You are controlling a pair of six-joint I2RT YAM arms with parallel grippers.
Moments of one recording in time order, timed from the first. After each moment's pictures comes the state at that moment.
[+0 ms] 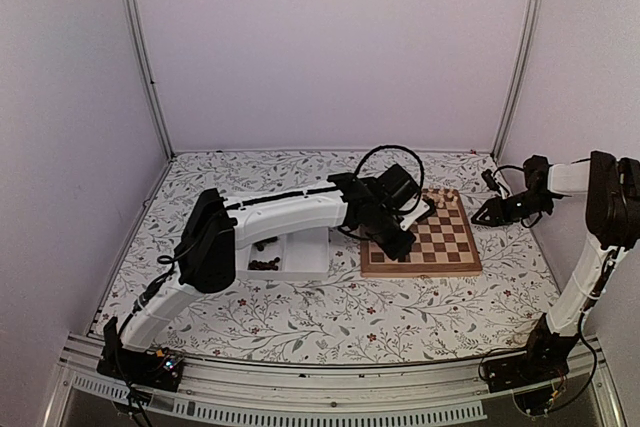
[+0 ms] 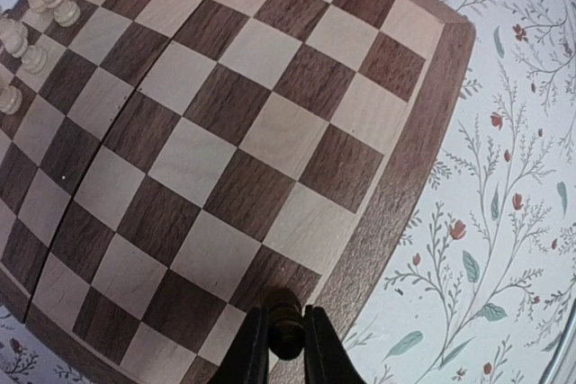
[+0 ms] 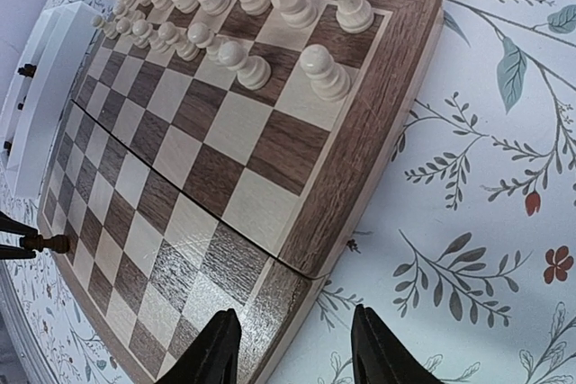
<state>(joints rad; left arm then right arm) -1.07 2.56 2.37 -0.76 0.08 -0.02 -0.19 1.81 1.10 -0.54 -0.68 -0.43</state>
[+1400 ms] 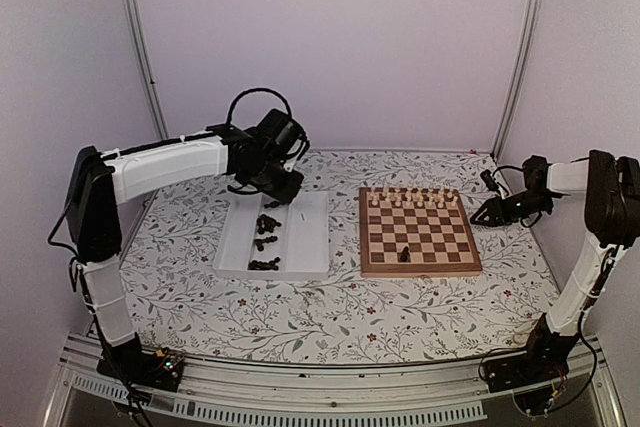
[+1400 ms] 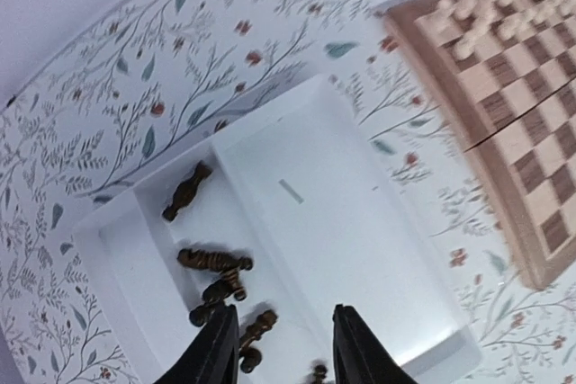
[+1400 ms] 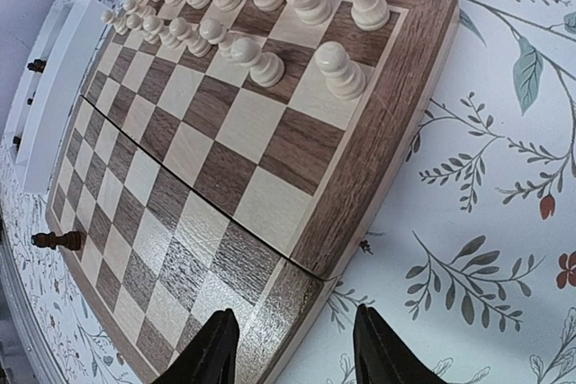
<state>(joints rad) -0.77 1.91 1.67 -0.69 -0.24 -0.14 -0.19 1.83 1.12 -0.57 -0.71 -0.45</state>
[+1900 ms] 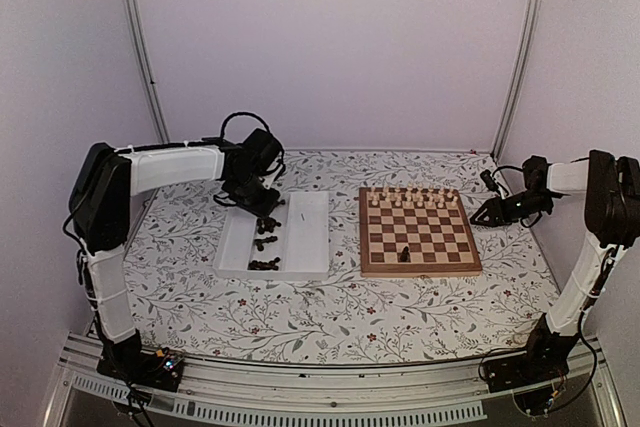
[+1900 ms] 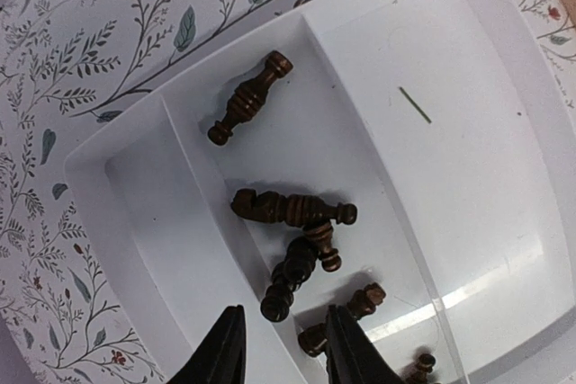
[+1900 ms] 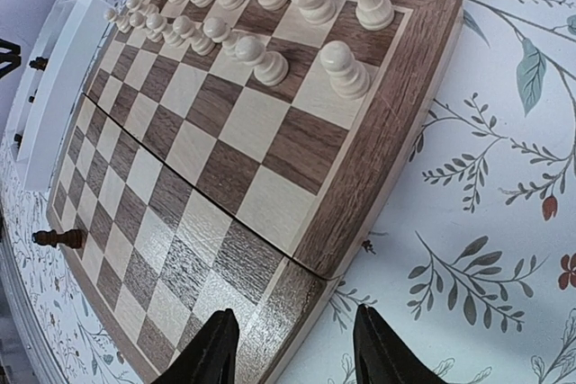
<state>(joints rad) -0.60 1.96 1.52 -0.71 -0.22 -0.08 -0.19 1.83 1.12 -0.57 -0.71 -0.46</state>
